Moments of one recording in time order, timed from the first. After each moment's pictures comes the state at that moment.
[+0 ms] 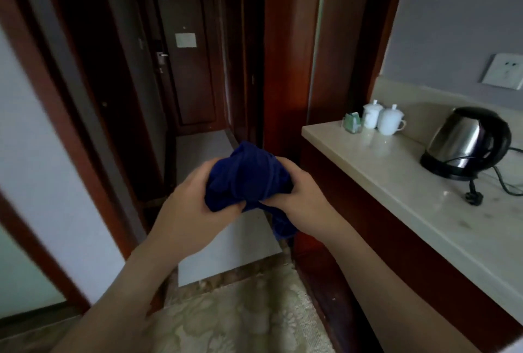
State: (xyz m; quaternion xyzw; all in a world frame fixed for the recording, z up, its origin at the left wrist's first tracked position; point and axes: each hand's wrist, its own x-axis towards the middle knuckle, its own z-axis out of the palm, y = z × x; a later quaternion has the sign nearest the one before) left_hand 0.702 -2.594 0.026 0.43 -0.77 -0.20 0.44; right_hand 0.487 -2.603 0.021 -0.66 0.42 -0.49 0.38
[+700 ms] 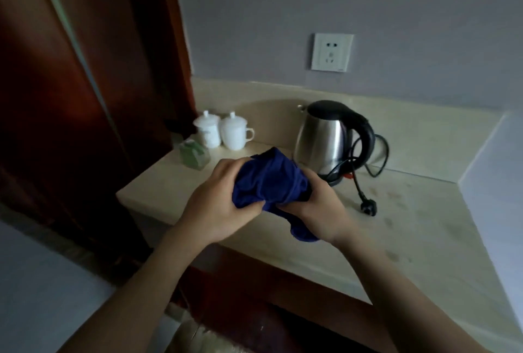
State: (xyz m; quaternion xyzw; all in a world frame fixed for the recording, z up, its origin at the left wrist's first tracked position) left_hand 0.308 -2.960 -0.012 0.07 -0.92 -0.28 0.27; right_hand 0.183 -2.777 -0.017 -0.38 0.75 -0.54 0.11
